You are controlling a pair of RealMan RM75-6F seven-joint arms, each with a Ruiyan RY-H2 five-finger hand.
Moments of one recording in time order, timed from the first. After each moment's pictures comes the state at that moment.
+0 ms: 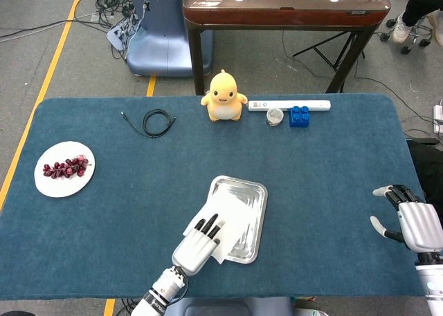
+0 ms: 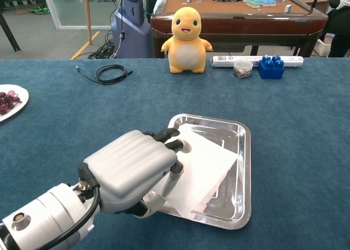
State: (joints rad) left arm -0.47 -1.91 -0.03 -1.67 1.38 1.12 1.00; right arm 0.10 -1.05 0.06 -1.67 -1.46 1.41 0.02
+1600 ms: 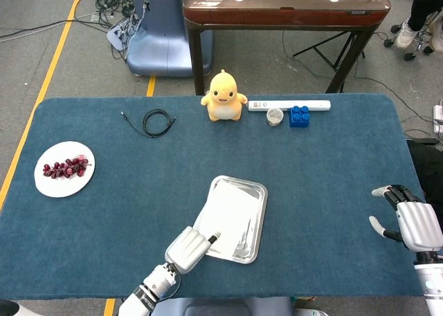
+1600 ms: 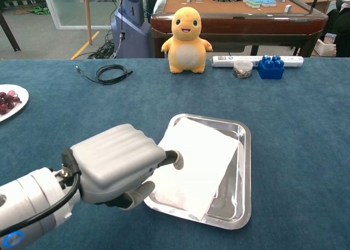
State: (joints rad) left arm -0.55 -1.75 -0.02 -1.81 1.29 1.07 1.05; right arm 0.10 -1.05 0.06 -1.67 -1.45 1.40 0.01
